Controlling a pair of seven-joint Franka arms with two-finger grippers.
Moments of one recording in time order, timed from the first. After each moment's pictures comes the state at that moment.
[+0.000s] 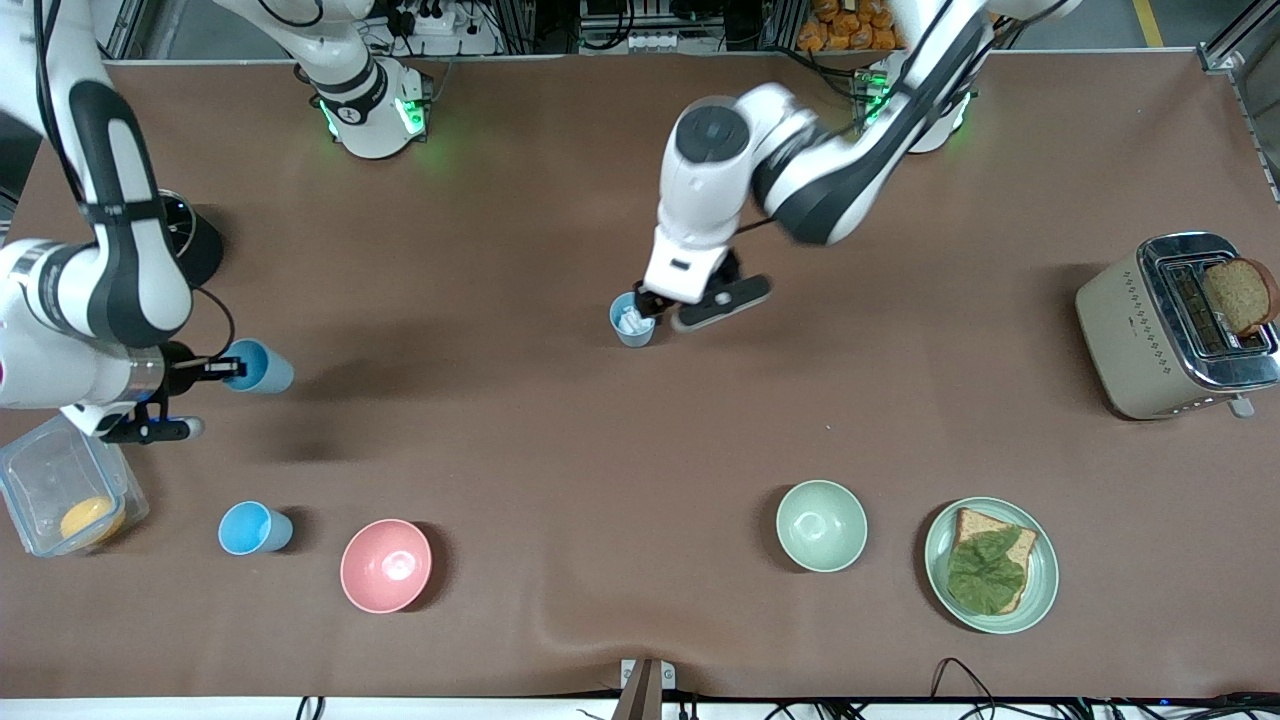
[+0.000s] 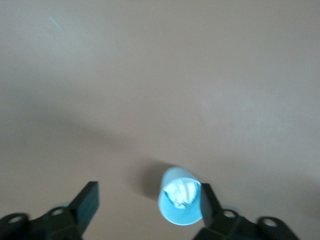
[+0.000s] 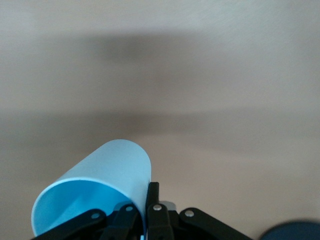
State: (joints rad) left arm -0.35 0.35 -0.45 -1.67 0.23 2.05 -1.30; right arm -0.09 0.38 -0.04 -1.79 0.07 1.82 -0.13
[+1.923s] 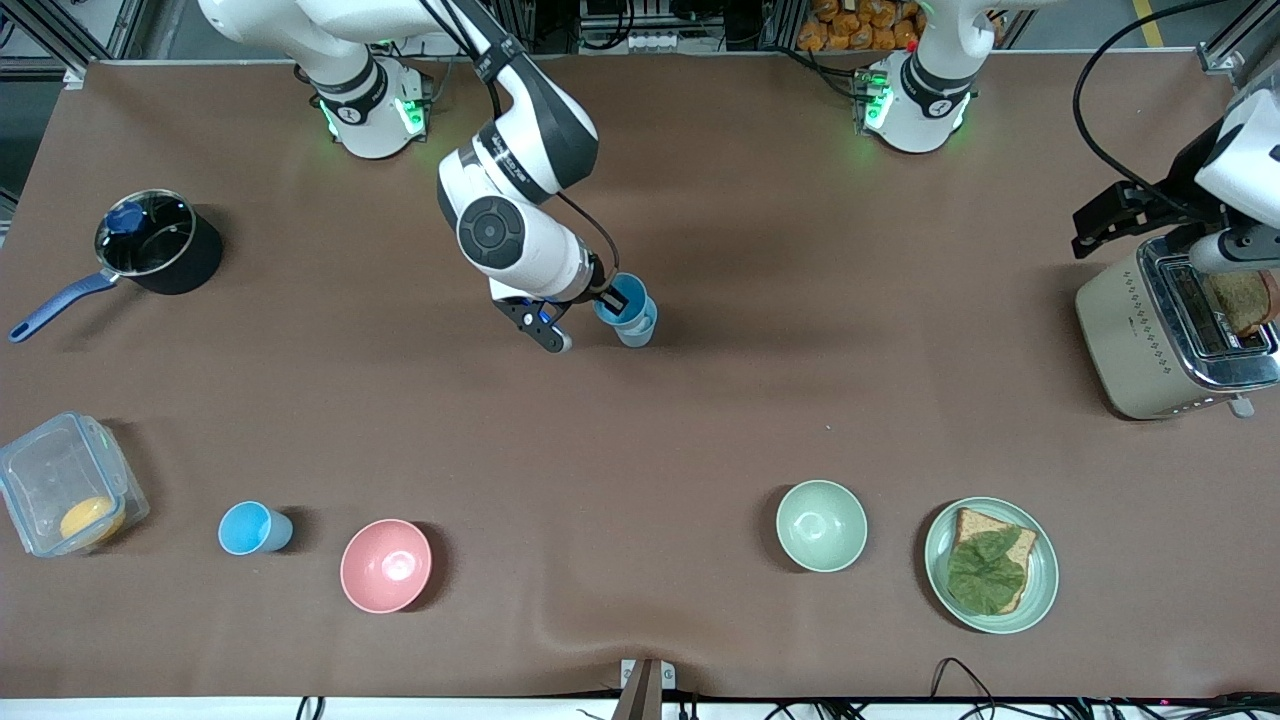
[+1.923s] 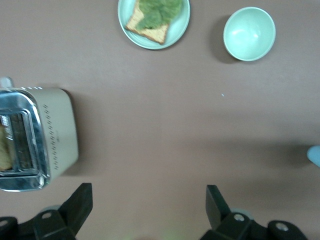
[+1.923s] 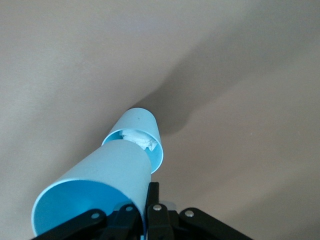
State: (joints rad) left arm -0.03 -0.02 -0.07 -1.55 -0.01 1.51 -0.14; right arm 0.72 0.43 -0.03 -1.74 0.43 2.08 1.19
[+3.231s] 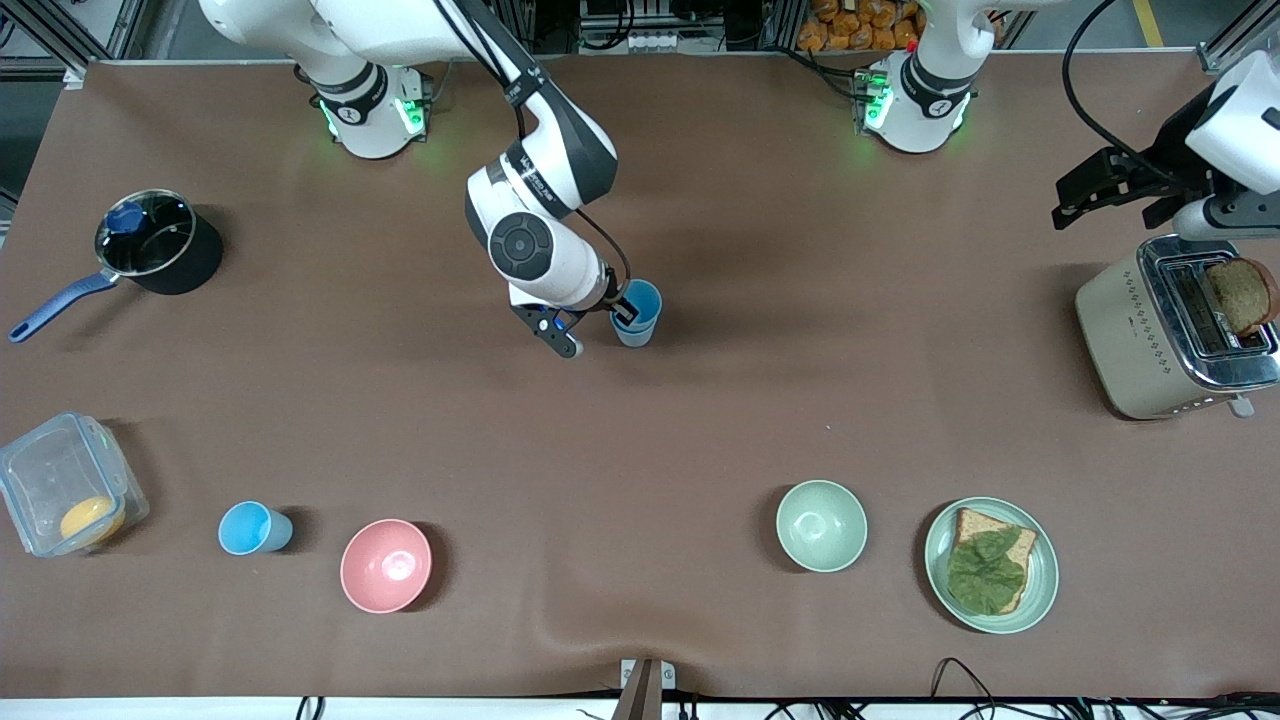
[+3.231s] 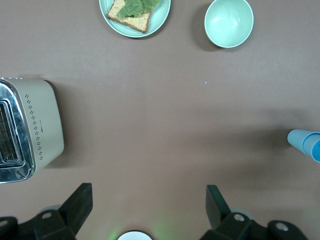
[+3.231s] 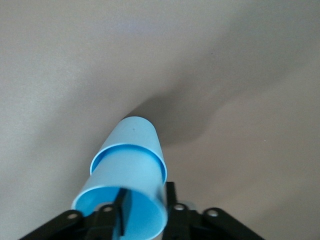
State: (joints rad) left arm -0.06 -0.06 -0.06 -1.56 -0.05 1.47 -0.14; right arm 0.75 0.49 -0.04 -1.73 0.43 2.13 1.23
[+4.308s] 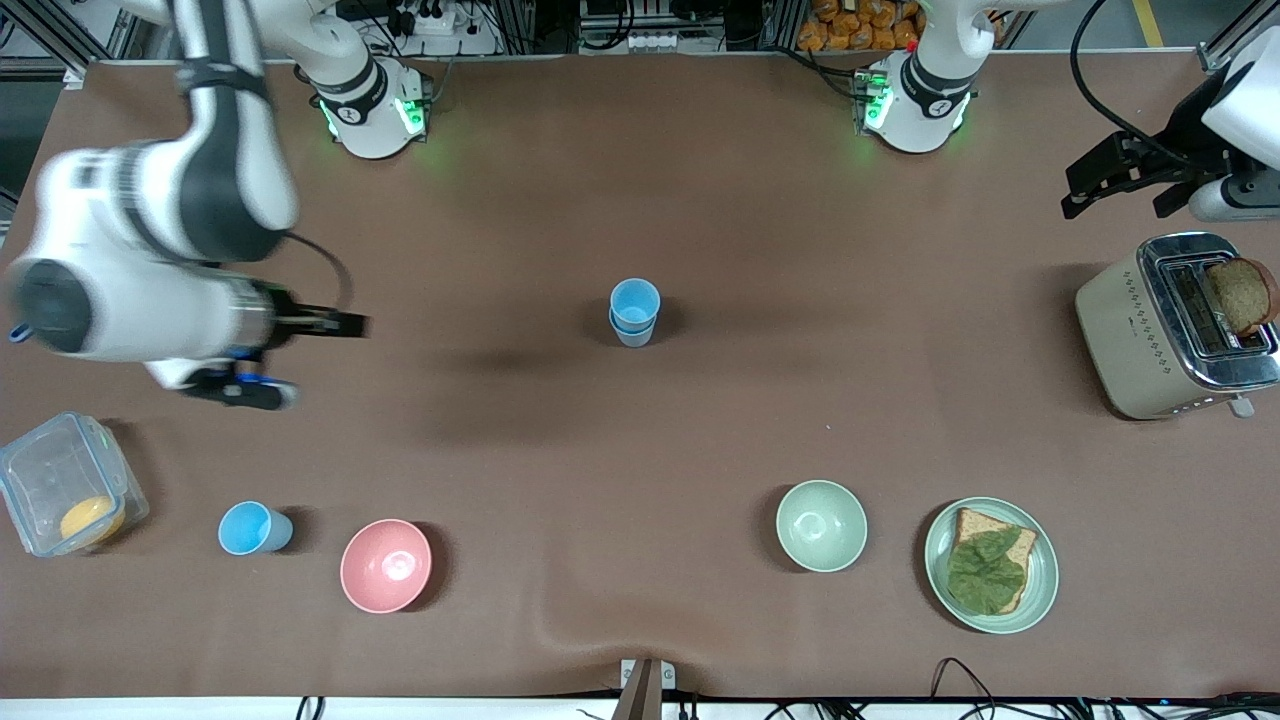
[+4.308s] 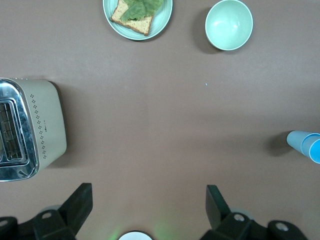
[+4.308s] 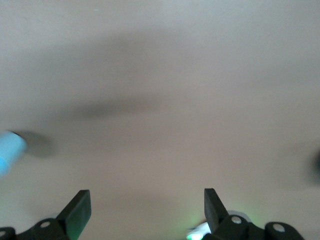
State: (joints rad) left arm -0.06 -0.08 -0.05 -1.56 -0.04 1.47 -0.14; right arm 0.72 0.34 -0.74 -1.56 0.28 1.44 0.00
